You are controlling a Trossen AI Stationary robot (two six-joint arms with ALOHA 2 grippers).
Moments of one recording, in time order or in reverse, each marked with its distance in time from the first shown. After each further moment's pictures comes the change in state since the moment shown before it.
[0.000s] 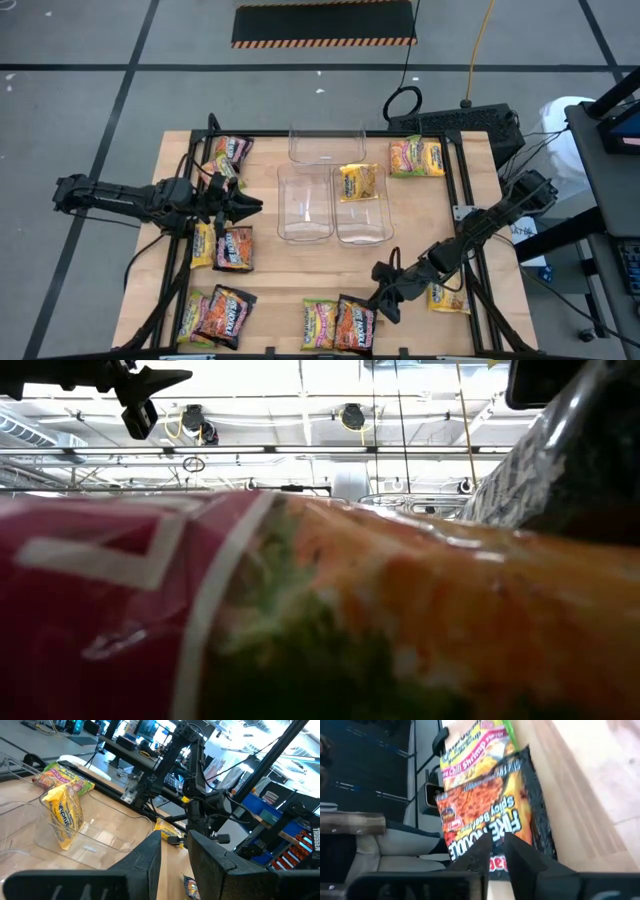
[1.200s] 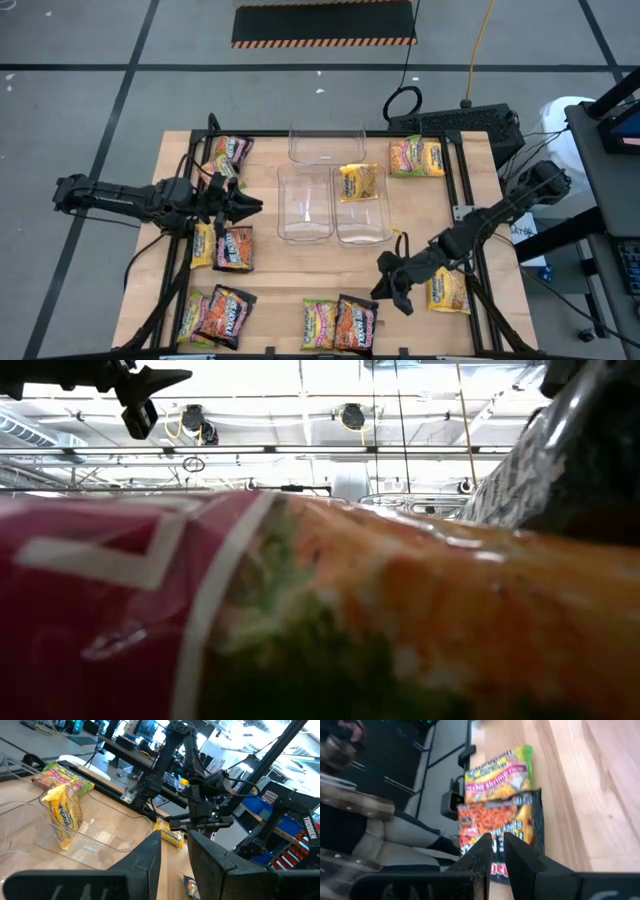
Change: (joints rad) left arm 0.000 0.000 0.000 0.000 0.002 0.003; right arm -0.051 -0.192 -0.001 -0.123 -0.052 -0.240
